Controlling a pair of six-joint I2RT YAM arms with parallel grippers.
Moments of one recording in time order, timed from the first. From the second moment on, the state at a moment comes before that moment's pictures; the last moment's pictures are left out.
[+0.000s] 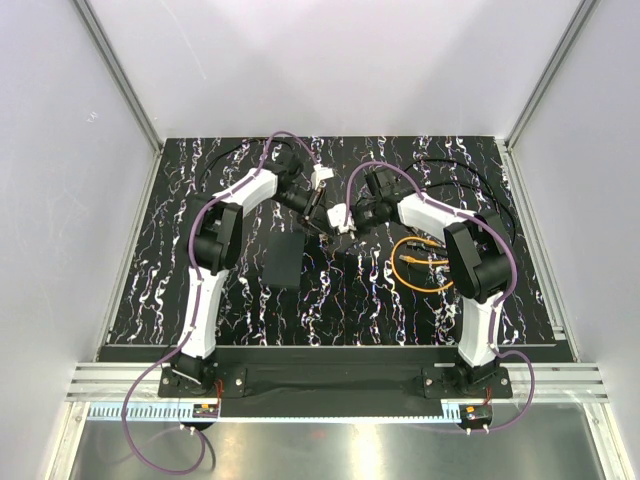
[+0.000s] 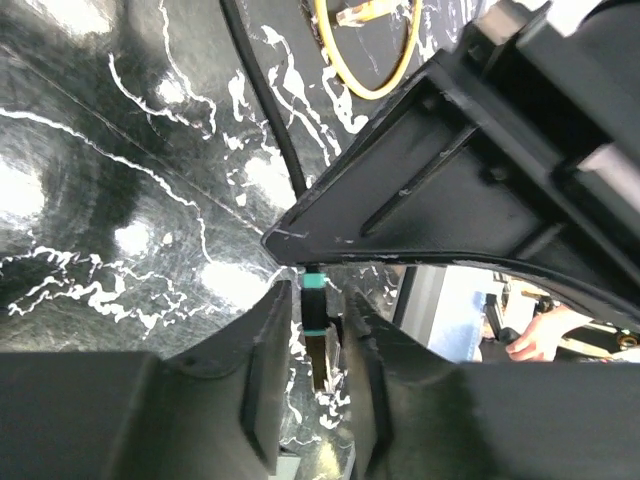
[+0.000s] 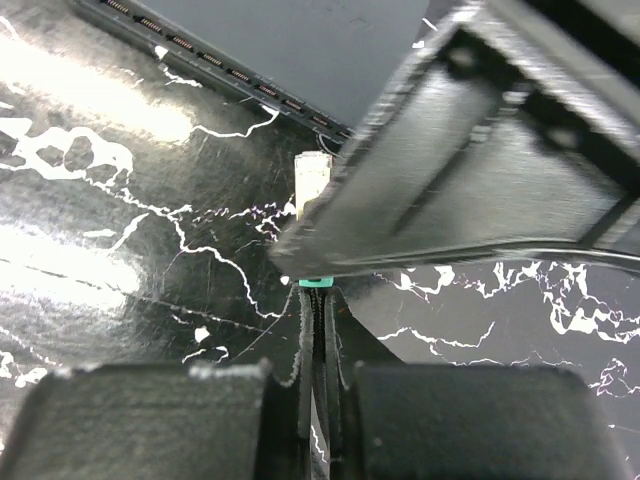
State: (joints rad) left arm -0.36 2.35 1.91 -0.90 1.12 0.12; right arm 0.45 1.98 1.36 -0.39 -0.84 -1.41
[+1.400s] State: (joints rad) left arm -0.30 2.24 1.67 -0.66 1.07 -0.03; right arm 0.46 1.99 1.41 -0.37 -0.72 -1.19
